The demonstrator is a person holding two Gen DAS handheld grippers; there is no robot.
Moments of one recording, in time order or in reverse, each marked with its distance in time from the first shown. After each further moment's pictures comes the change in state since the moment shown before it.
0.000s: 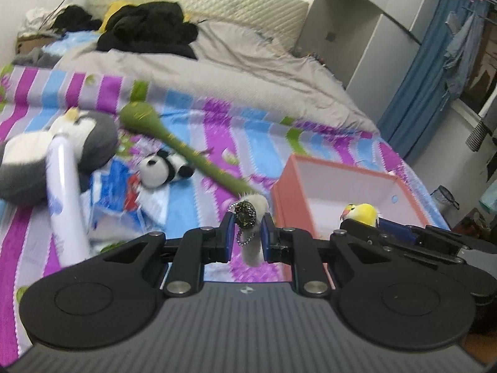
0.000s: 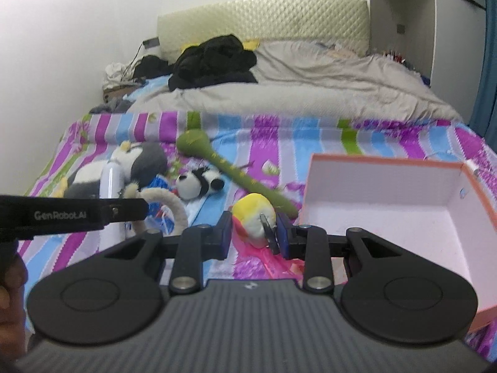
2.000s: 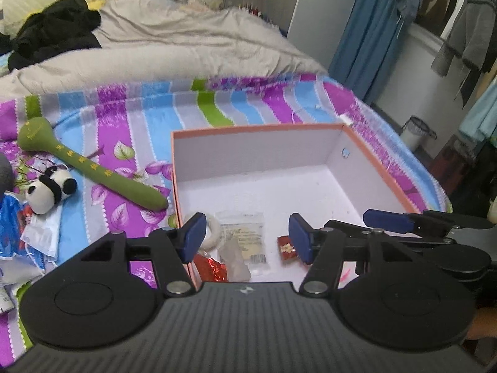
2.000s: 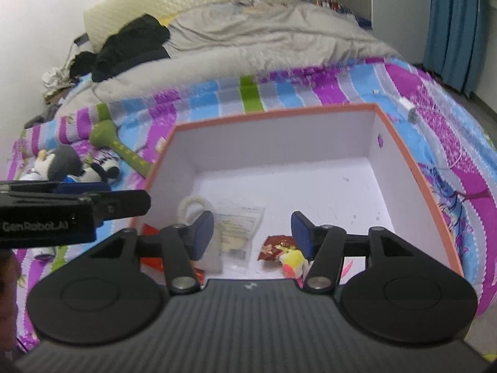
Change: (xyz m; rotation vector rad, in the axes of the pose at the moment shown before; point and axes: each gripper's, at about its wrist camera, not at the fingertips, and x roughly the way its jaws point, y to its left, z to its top) left arm 0.131 -0.169 0.013 0.249 0.167 -0.113; right arm 0.015 -0.161 -0.013 0.185 0.142 -0.121
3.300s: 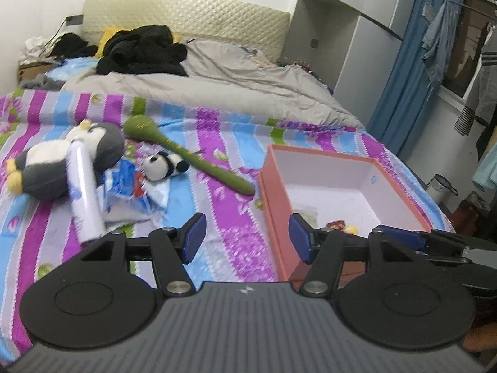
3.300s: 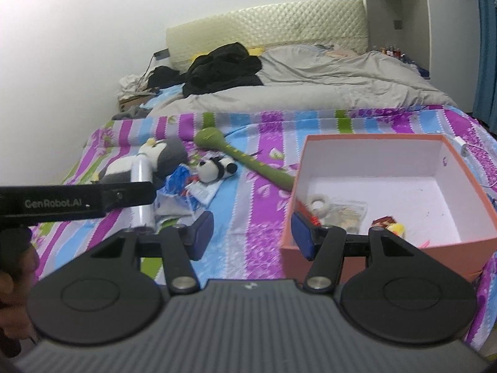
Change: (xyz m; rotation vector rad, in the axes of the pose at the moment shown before) left arm -0.217 0.073 -0.133 -0.144 -0.238 0.128; right arm -0.109 0.131 -0.083 -0.138 -0.146 0.196
